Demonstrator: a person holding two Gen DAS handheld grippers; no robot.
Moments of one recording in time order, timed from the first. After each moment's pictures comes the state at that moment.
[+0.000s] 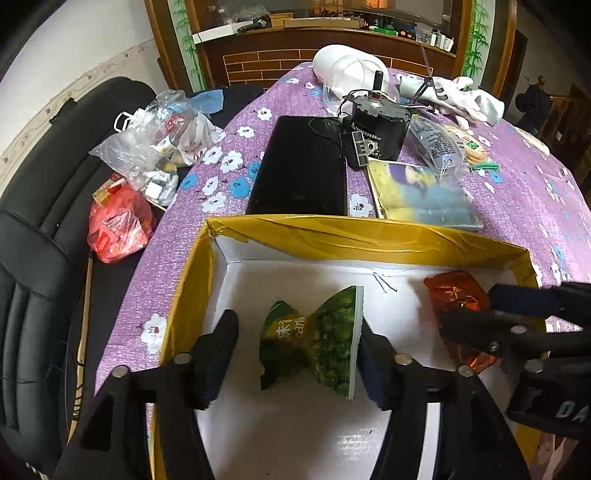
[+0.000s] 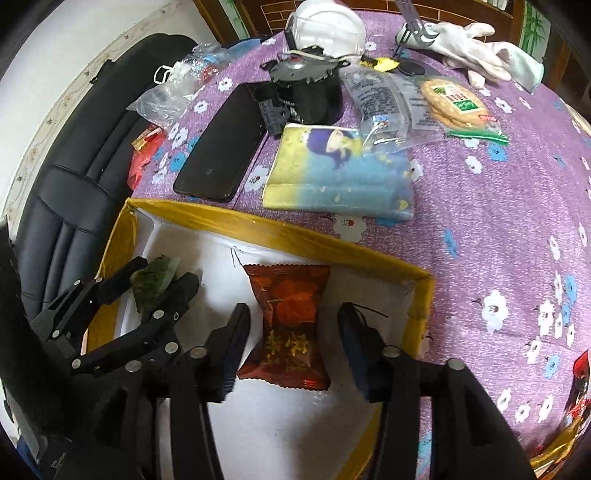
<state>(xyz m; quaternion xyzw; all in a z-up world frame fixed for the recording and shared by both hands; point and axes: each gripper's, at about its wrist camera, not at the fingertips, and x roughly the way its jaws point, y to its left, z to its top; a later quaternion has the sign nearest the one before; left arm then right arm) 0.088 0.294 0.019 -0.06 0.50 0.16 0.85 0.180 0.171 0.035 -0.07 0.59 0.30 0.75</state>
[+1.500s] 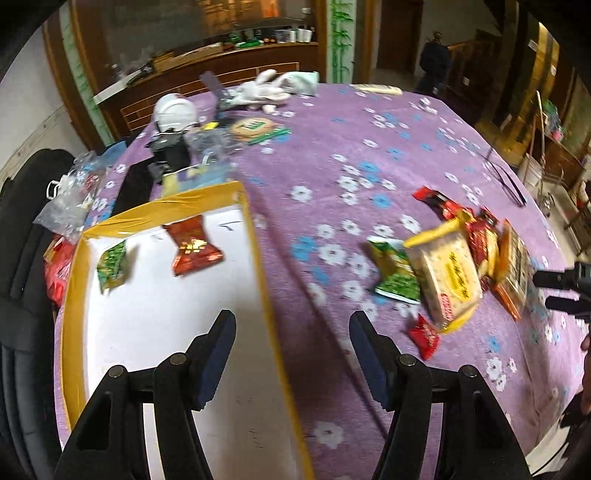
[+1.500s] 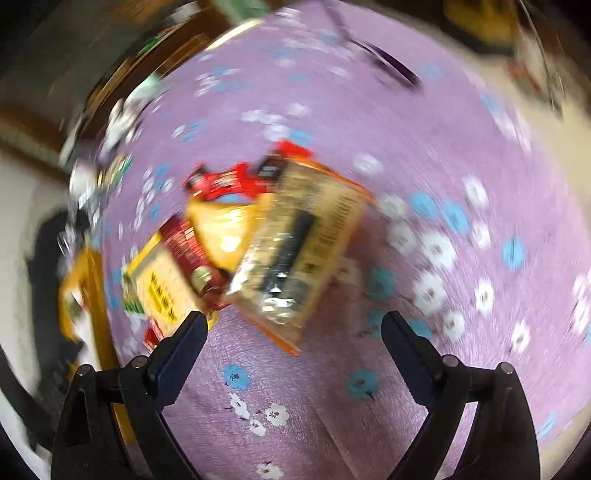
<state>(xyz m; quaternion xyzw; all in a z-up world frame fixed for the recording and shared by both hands) 0.008 0.088 0.077 0.02 0.49 0.00 0.87 0.053 -0.253 0.032 0.24 0.59 0.02 0.77</state>
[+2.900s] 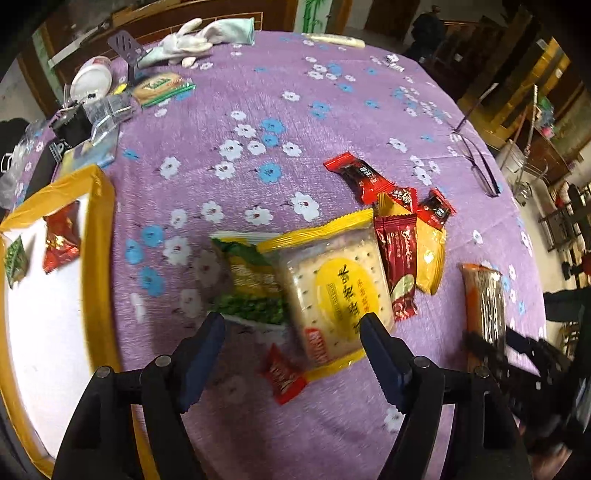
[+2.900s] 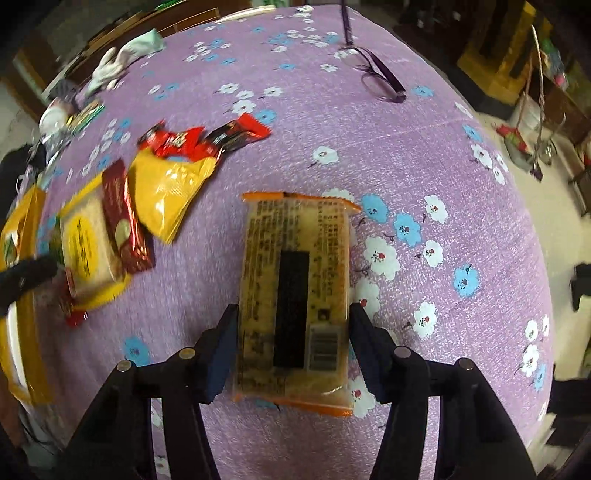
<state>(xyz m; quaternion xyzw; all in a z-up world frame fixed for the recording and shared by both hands) 0.067 -0.015 0.045 -0.04 0.59 -0.04 0.81 0.027 -0.253 0.013 0.03 0.59 0.01 0.81</state>
